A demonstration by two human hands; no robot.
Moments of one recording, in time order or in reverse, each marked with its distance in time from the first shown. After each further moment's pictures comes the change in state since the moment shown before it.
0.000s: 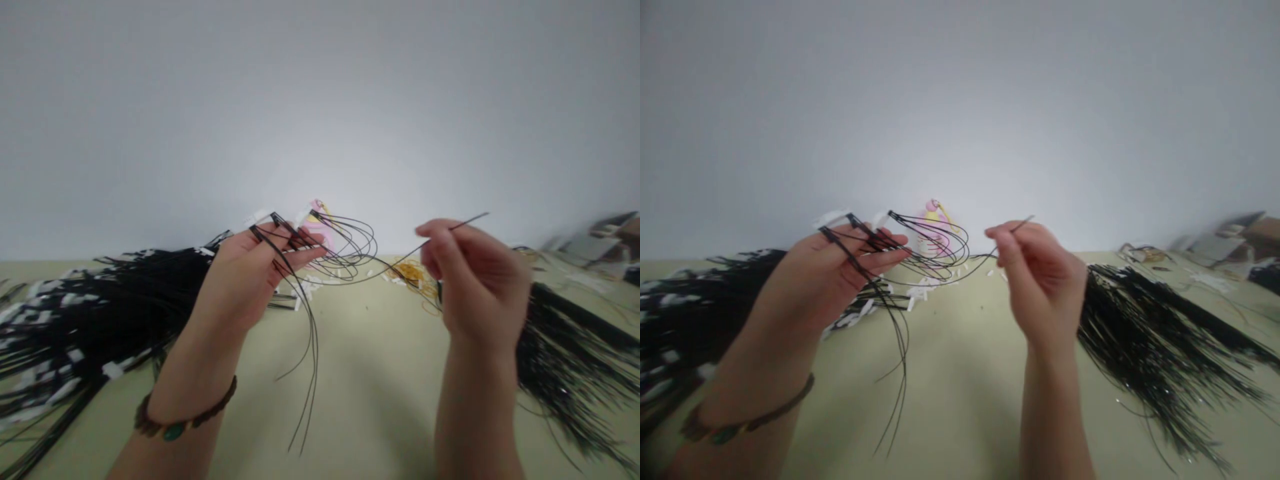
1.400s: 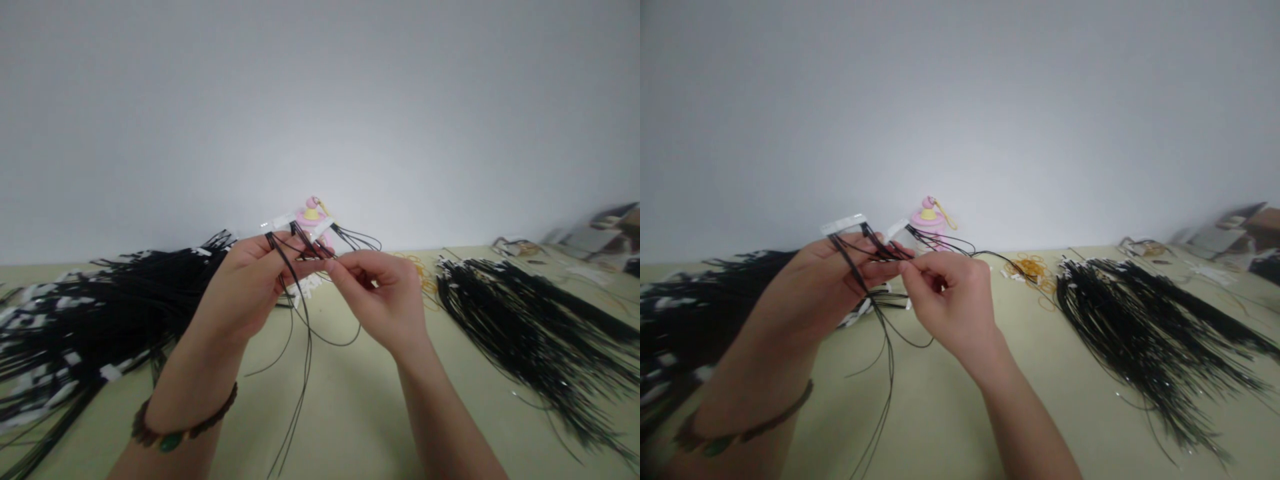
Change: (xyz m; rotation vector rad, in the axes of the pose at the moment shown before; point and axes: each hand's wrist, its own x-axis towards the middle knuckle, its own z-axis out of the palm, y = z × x) left_hand -0.001 -0.006 -0.003 0.024 -0.156 -0.093; right_hand -0.026 -0.002 0.048 -0.082 -0.373 0.047
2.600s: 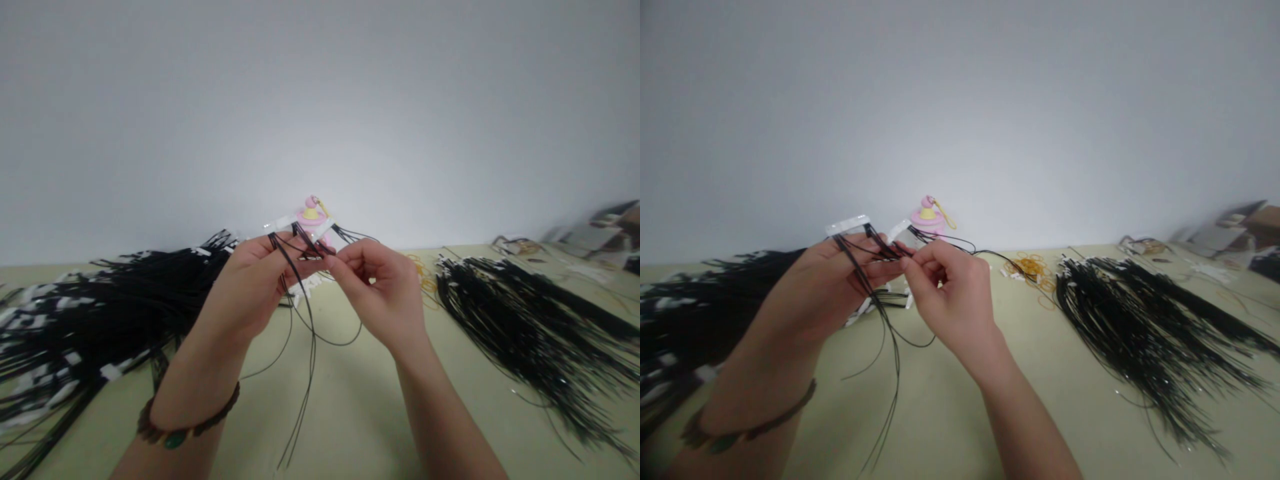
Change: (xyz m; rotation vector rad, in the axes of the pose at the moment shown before) left_hand -0.001 -0.002 0.004 -0.030 0.009 0.002; right_hand 0.001 -0.002 0.000 0.027 -0.015 0.116
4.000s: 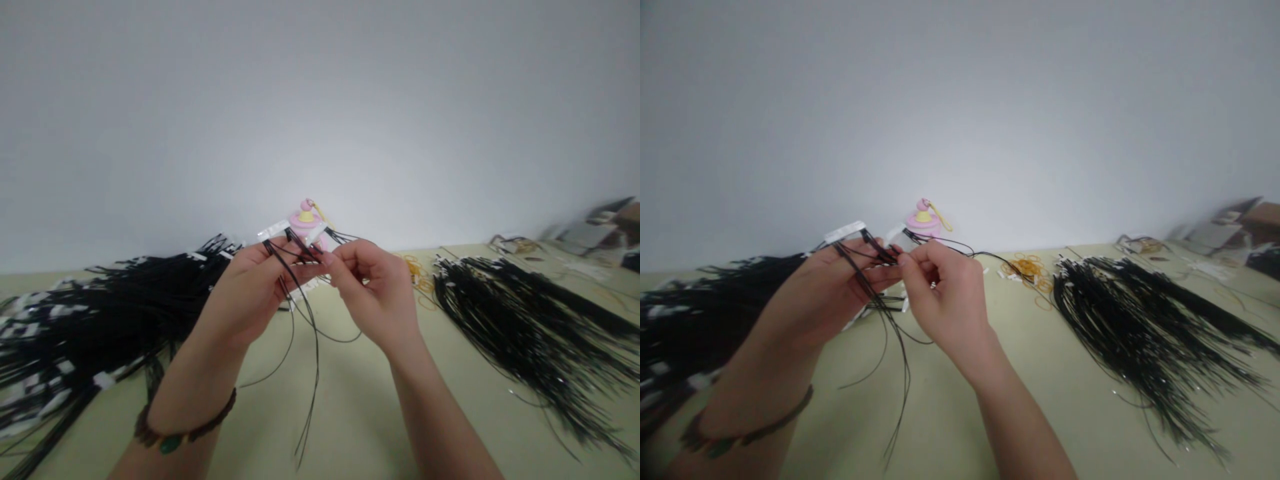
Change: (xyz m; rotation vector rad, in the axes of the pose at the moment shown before) left_hand 0.002 -0.003 0.004 -0.042 0.024 -0.055; right_hand 0.002 0.002 -0.003 0.031 -0.007 -0.007
